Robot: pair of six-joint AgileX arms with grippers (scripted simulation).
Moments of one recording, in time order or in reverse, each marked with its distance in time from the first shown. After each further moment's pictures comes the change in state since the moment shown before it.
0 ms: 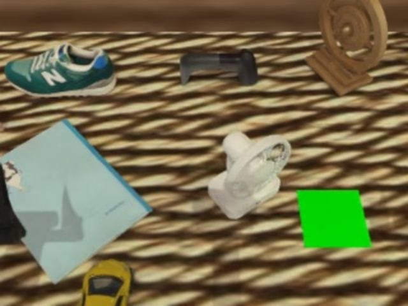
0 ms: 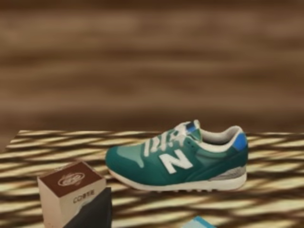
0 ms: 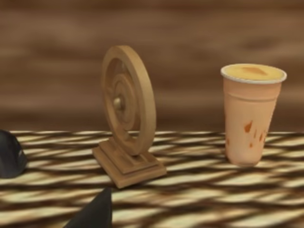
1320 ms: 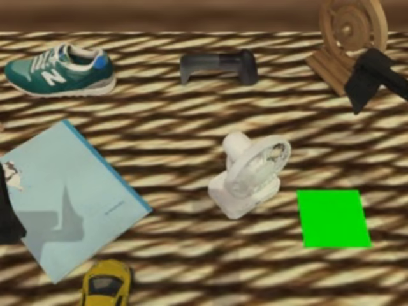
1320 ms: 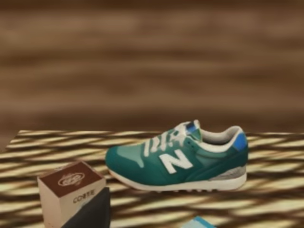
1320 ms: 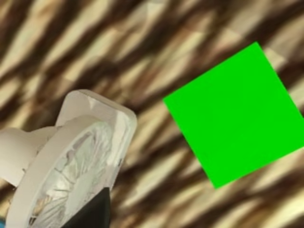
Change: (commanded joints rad) left arm 0.000 0.000 0.000 0.000 0.000 0.000; right arm 0.386 1.416 1.276 -1.041 0.053 0.979
